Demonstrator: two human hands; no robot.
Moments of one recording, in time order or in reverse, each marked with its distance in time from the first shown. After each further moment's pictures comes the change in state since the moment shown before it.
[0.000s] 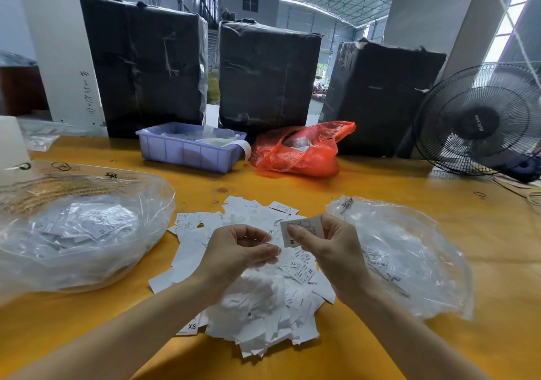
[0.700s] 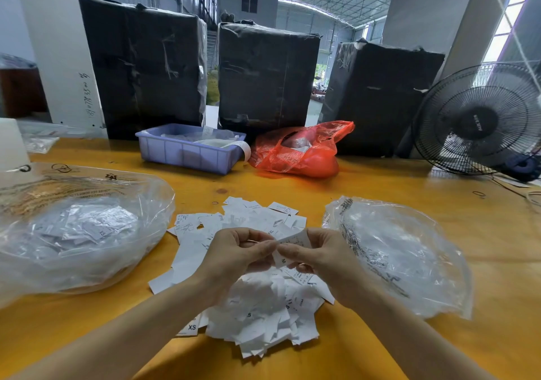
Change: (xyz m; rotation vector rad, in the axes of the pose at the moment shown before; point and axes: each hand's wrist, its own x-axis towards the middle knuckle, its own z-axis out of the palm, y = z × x) left_hand 0.000 0.000 0.002 -0.065 -0.026 -0.036; right_hand 0.001 0.006 -0.004 0.035 -0.249 0.206
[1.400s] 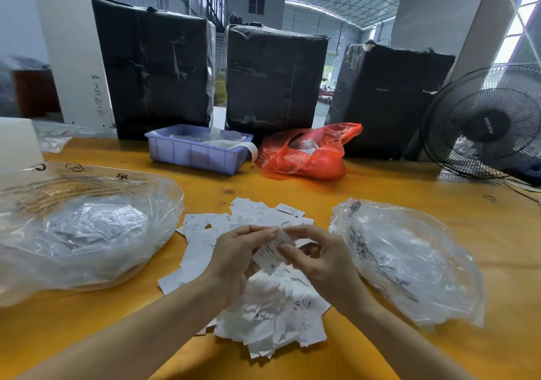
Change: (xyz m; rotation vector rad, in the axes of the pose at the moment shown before) left_hand 0.000 0.003 0.002 -0.255 0.080 -0.079; right_hand -0.007 0.001 0.017 -0.262 0.107 -0.271
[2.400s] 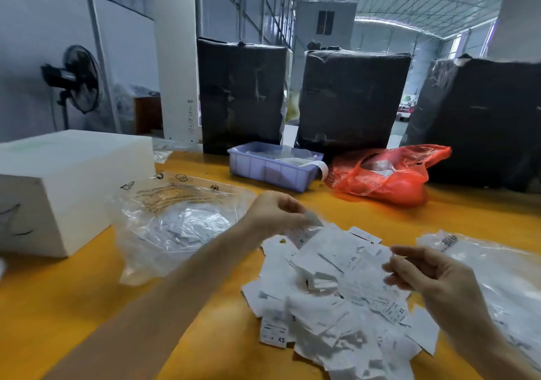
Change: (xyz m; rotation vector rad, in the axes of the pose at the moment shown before) left_hand 0.020 0.088 -0.052 0.667 0.059 0.180; right_hand 0.009 -0.001 -0.021 0.223 0.145 0.099
